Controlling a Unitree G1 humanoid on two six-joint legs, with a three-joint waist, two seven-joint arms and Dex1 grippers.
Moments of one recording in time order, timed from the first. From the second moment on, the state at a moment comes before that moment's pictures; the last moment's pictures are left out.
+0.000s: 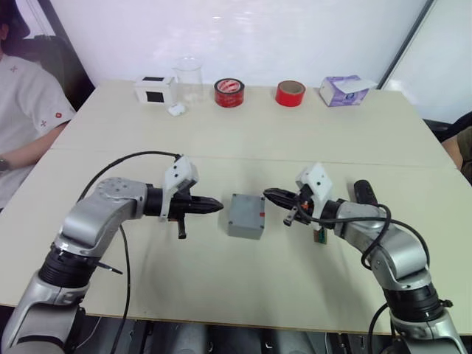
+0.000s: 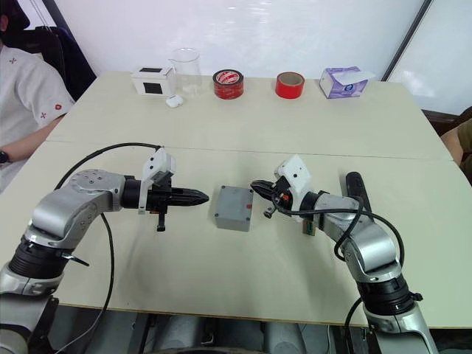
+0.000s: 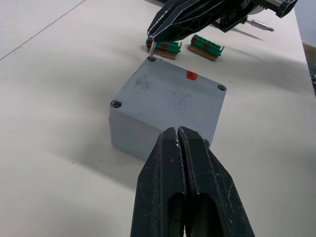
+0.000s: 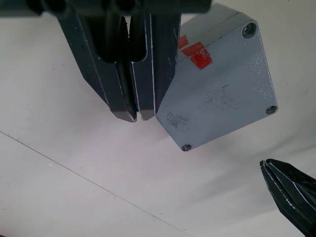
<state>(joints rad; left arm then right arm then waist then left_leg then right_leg) -0.51 0.70 -0.14 -0.22 -0.49 0.73 -1.09 -0.31 -0.52 0.07 -0.38 0.41 0.70 0.65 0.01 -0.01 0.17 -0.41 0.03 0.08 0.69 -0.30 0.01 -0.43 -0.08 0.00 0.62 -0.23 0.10</state>
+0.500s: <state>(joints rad) -0.51 0.70 -0.14 -0.22 -0.49 0.73 -1.09 -0.31 -0.52 0.07 -0.37 0.41 0.69 0.65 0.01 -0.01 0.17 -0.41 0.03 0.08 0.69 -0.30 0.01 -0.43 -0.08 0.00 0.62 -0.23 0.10</state>
